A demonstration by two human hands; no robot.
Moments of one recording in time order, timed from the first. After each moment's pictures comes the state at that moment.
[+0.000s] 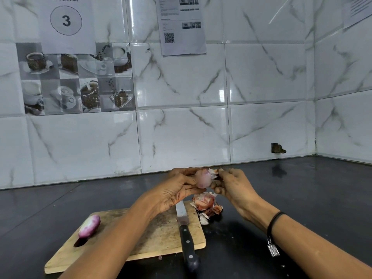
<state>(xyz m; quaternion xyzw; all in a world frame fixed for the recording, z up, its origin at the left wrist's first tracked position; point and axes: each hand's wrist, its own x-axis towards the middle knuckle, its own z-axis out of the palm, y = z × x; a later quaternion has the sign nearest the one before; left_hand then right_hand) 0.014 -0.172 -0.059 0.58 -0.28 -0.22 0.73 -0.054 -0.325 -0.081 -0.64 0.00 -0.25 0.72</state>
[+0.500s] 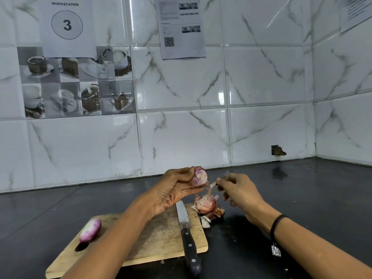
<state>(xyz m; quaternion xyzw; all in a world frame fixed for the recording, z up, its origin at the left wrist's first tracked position) 0.018 -0.160 -0.053 0.52 -0.29 -0.26 0.76 -0.058 -0.337 -0.090 -0.78 0.11 -0.30 0.54</state>
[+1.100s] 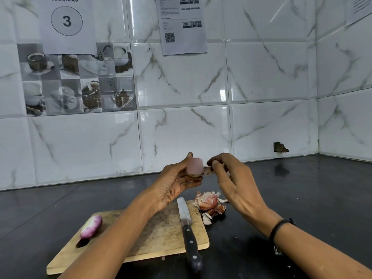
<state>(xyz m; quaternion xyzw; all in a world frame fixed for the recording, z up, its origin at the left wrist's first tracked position) 0.020 -0.163 -0.052 0.55 -0.26 -0.18 0.77 -0.076 -0.314 -0.079 -0.80 -0.08 -0.48 0.34</state>
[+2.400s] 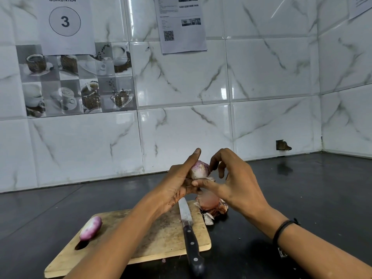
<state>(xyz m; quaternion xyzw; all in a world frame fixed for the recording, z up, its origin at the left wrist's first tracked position) -0.001 -0.166 -0.050 0.64 -0.32 -0.13 0.68 -0.075 -0.313 -0.077 -0.81 -0.13 -0.51 0.27</state>
